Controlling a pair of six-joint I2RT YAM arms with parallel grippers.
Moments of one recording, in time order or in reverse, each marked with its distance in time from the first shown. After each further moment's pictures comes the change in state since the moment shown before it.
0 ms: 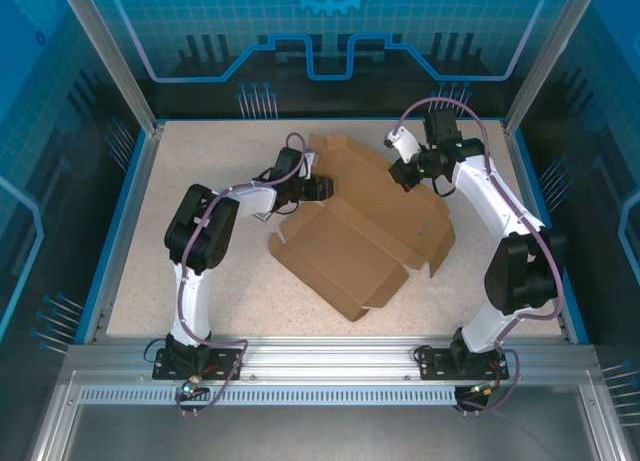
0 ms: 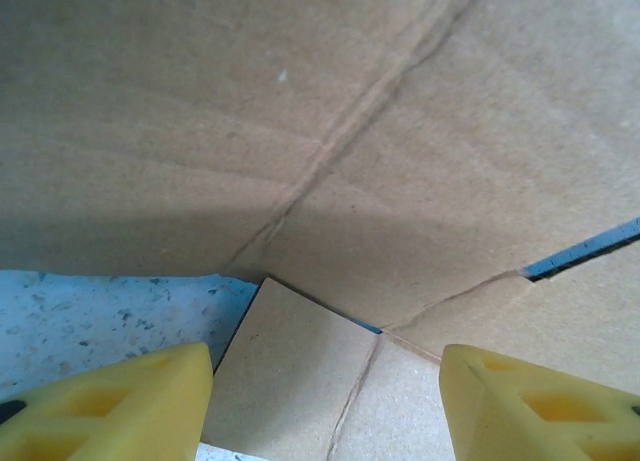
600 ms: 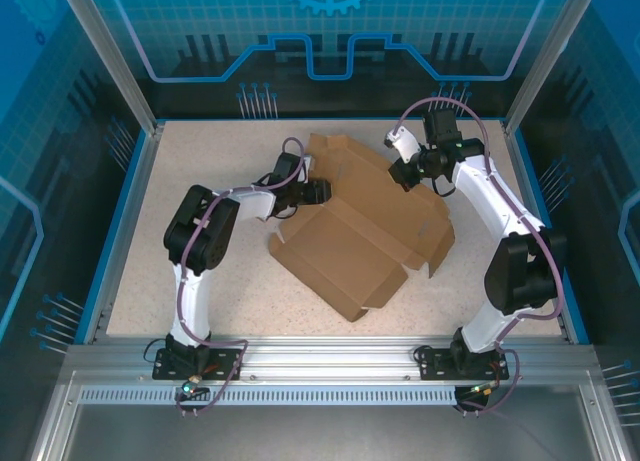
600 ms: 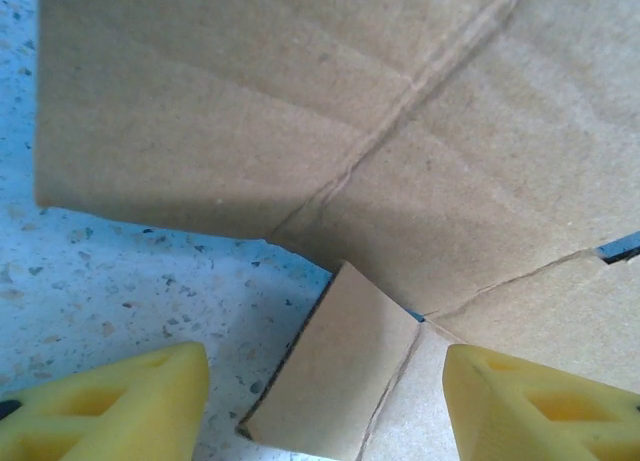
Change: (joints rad) left arm -0.001 -0.011 -0.062 0.050 -0.045 -0.032; right arm 0.000 0.000 0.000 0.002 -0.002 0.003
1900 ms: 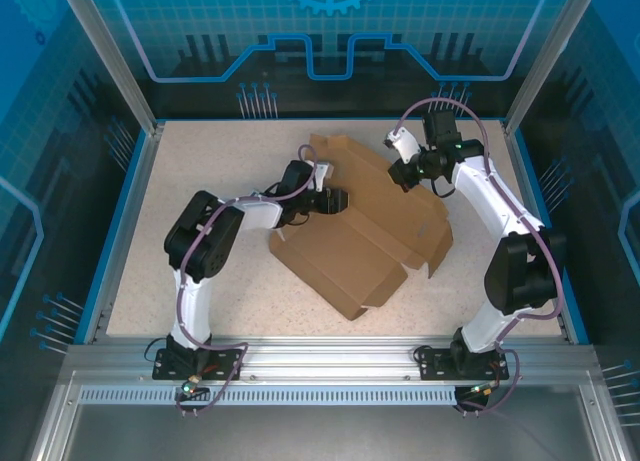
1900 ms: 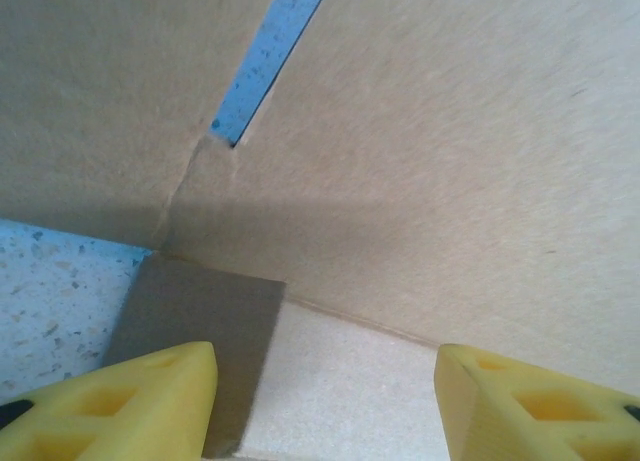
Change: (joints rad) left arm -0.075 -0.063 -0.089 0.155 0.165 0.029; right arm 0.000 0.000 -0.012 0.011 -0.005 0.030
